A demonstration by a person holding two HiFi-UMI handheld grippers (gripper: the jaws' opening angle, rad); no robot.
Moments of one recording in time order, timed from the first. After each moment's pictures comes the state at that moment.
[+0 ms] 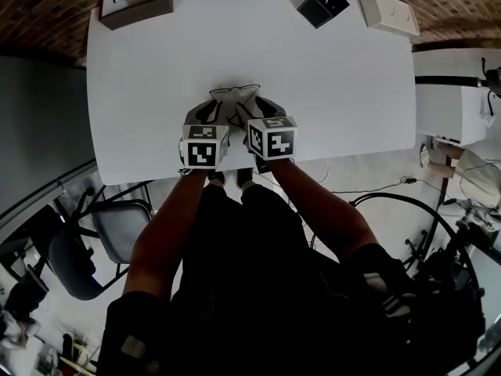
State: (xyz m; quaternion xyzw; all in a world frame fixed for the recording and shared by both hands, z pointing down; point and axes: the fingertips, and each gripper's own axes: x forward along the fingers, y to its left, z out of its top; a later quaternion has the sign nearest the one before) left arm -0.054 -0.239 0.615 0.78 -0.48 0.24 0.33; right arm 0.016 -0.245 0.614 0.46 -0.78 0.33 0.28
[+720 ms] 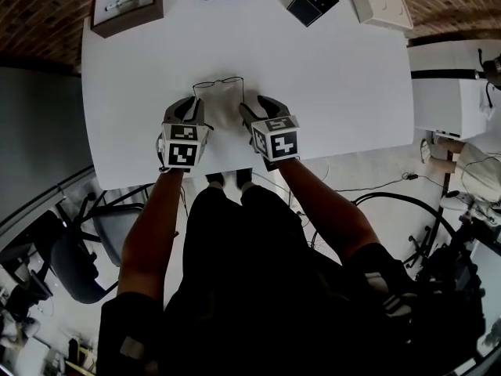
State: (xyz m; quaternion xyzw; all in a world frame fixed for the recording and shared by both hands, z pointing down) left arm -0.085 -0.254 0.613 0.79 -0.47 0.30 0.24; right arm 0.044 -0.250 0.610 0.44 -0.80 0.29 0.30
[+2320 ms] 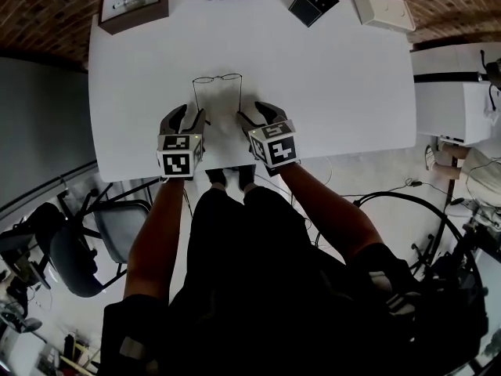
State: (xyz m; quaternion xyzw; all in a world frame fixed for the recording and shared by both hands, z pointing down) left arm -0.096 -0.219 0.605 0.77 -0.51 0.26 0.27; right arm 0.035 -0.220 0.603 0.39 -0.82 0.27 0.31
